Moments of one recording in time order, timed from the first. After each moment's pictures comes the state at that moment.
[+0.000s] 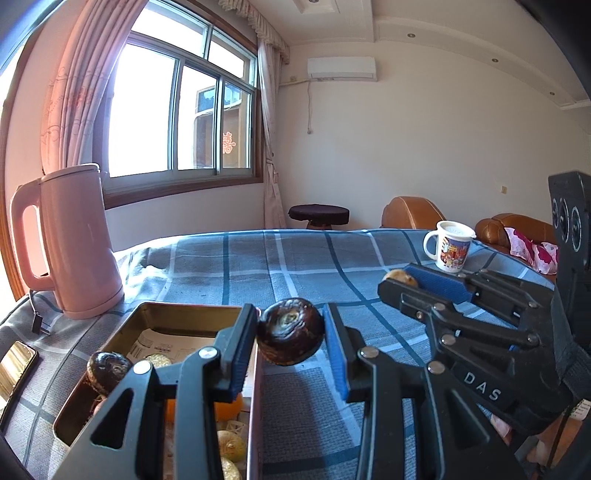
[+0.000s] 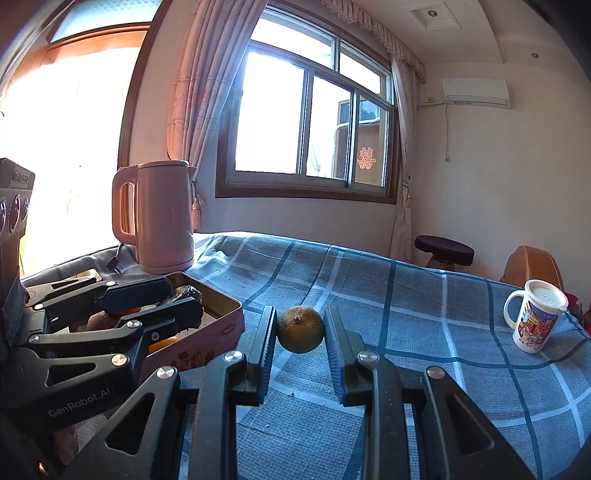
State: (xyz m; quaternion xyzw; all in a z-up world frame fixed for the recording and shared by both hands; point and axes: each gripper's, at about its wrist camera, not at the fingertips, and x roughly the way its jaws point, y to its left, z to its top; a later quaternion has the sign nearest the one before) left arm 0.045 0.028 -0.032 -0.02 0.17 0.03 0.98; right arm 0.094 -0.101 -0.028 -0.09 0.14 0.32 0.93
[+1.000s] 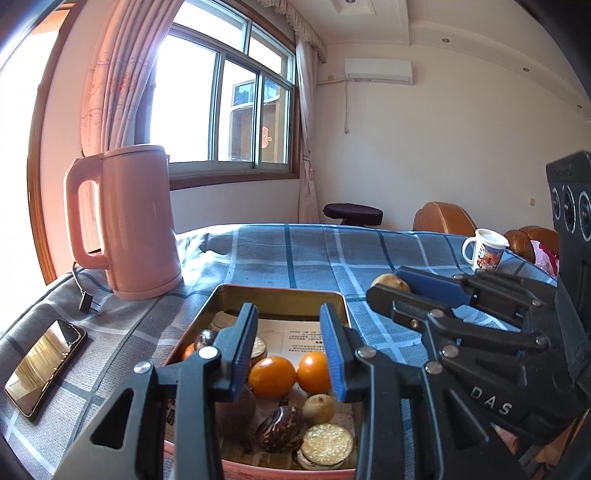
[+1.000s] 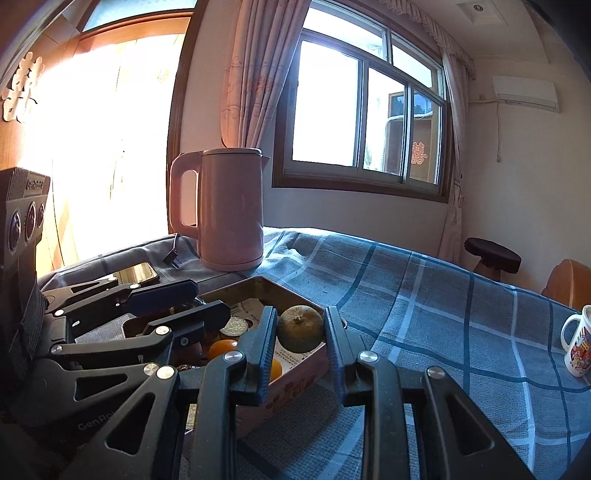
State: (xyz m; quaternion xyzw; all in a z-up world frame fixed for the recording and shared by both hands) left arm 0.011 0.093 -0.035 -0.05 0.18 0.09 0.98; right arm 0.070 -0.025 -0.025 -0.11 0.16 0.41 0.89
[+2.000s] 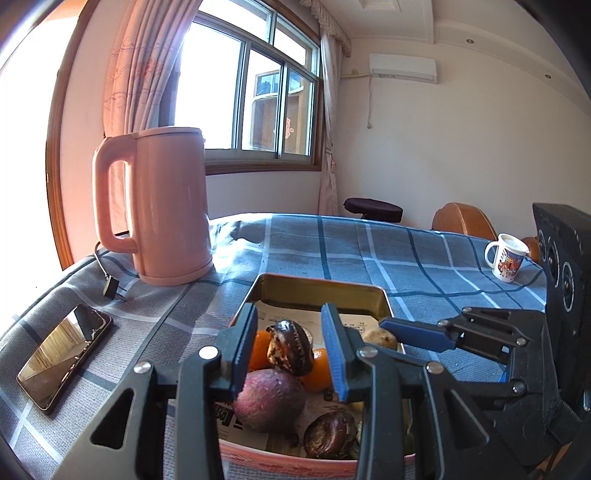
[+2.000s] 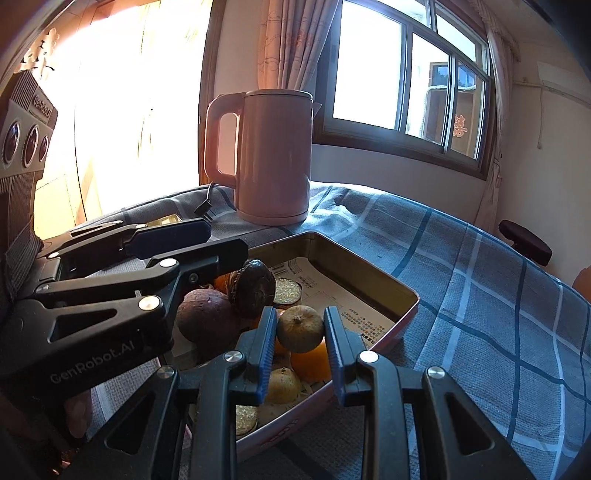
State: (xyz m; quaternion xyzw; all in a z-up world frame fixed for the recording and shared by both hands) left arm 0.005 0.122 -0.037 -0.06 0.19 0.13 0.97; right arm 0.068 0.021 -0.051 -0.16 0.23 0.45 0.85
